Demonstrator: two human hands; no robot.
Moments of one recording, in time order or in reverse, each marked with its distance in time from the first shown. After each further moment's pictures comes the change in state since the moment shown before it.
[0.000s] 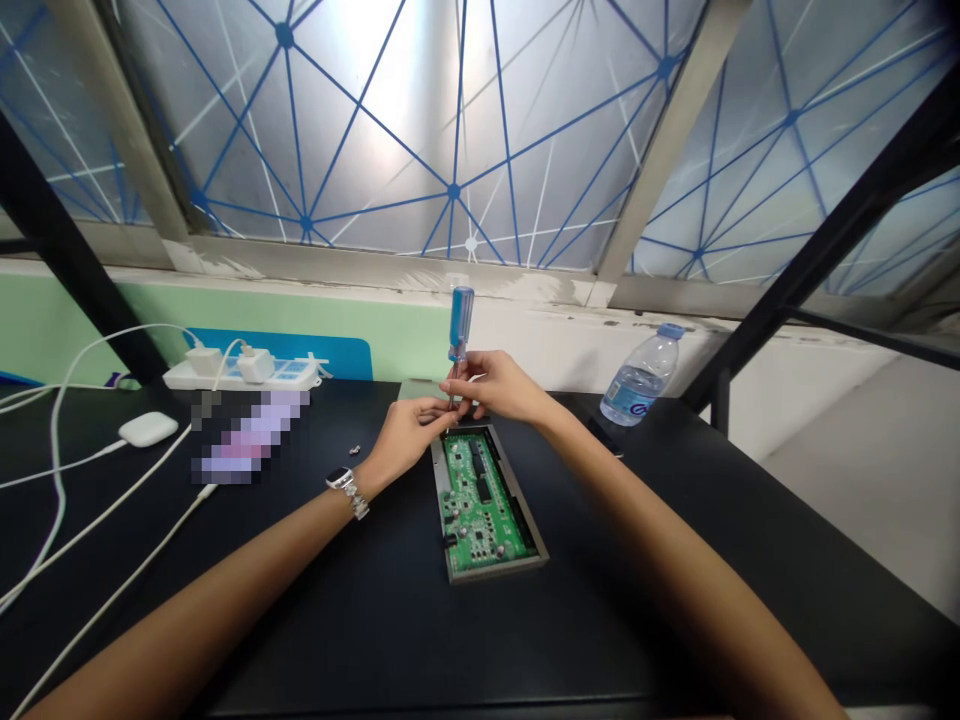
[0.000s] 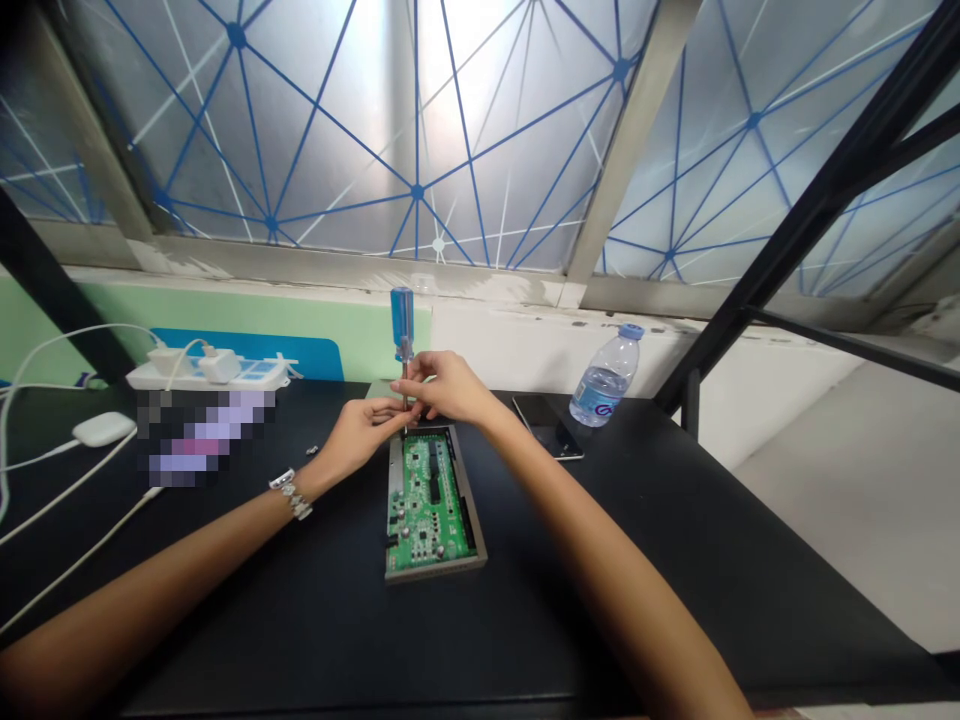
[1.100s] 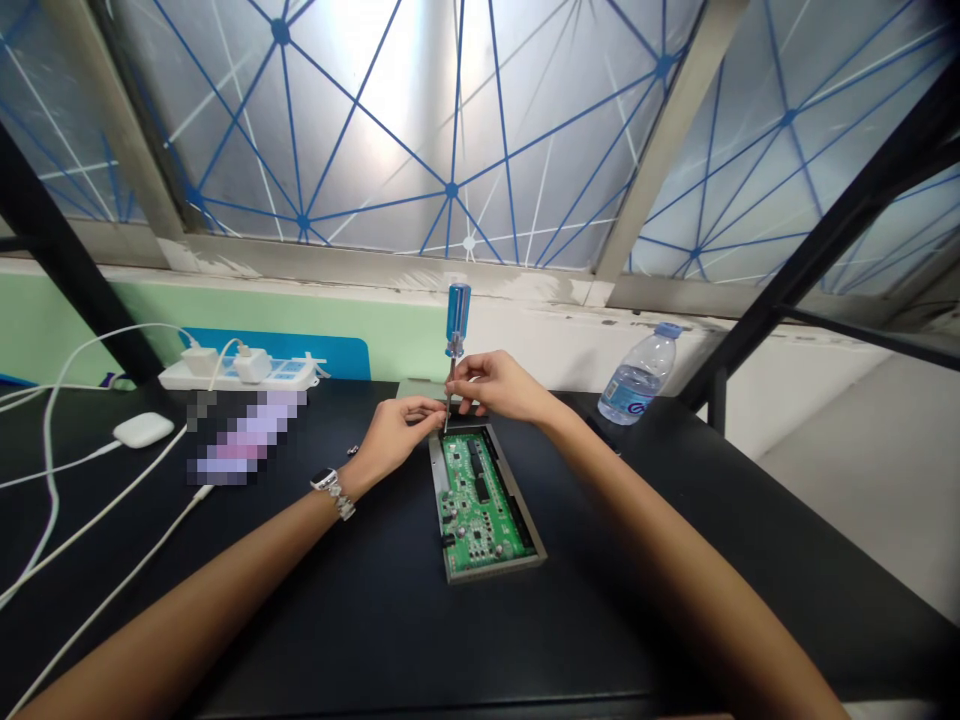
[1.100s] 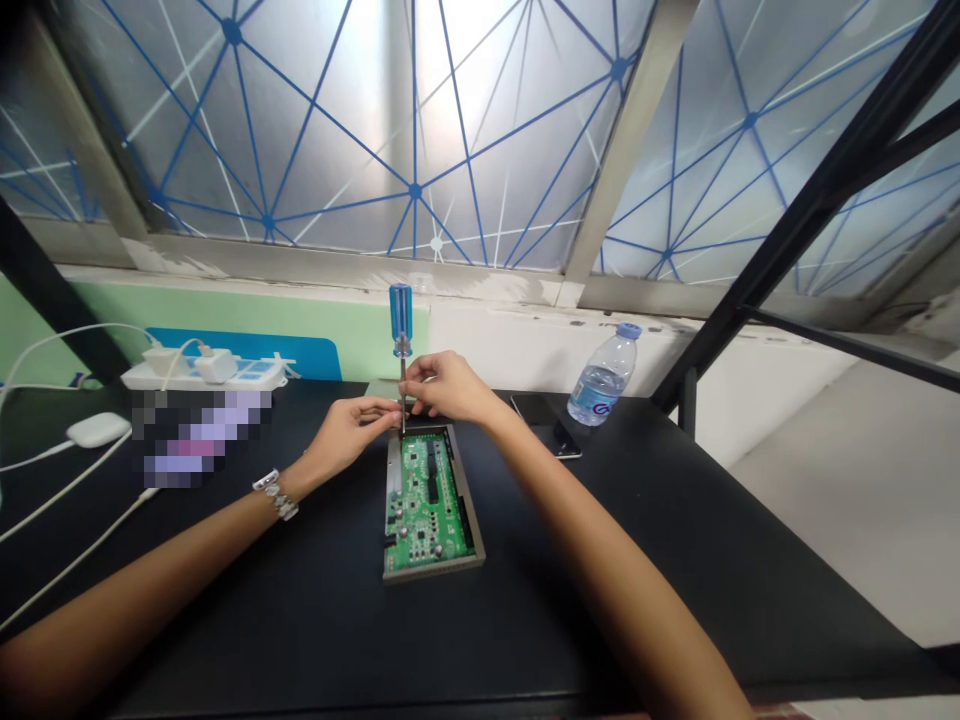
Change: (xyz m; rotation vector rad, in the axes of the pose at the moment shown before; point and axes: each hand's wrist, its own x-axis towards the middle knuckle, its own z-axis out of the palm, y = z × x) left_hand -0.004 -0.004 -0.013 0.077 0.028 0.005; right_hand -0.002 0.001 -0.004 -0.017 -0.012 0.045
